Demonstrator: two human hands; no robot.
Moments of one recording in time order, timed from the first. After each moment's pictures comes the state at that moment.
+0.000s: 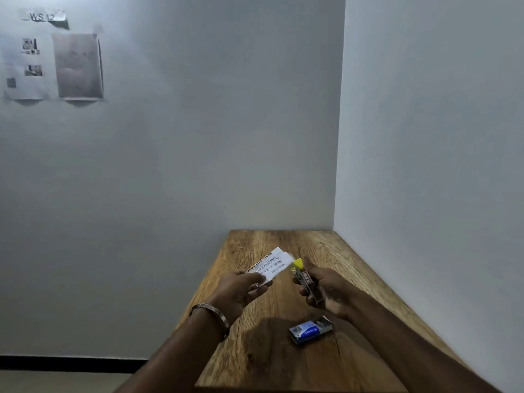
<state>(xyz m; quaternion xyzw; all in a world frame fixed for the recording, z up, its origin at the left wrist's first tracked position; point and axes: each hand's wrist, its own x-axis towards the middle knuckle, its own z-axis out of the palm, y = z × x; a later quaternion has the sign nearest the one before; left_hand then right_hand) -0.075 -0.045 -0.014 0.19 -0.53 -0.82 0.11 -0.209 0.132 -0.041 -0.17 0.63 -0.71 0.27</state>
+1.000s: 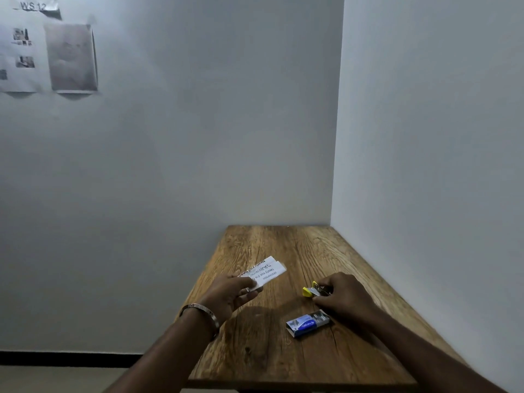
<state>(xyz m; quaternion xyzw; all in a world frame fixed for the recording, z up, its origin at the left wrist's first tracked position) -0.073 -0.061 -0.030 0.20 -0.55 -0.80 0.07 -0.211 0.174 -0.071 -0.26 0.92 -0.28 -0.10</state>
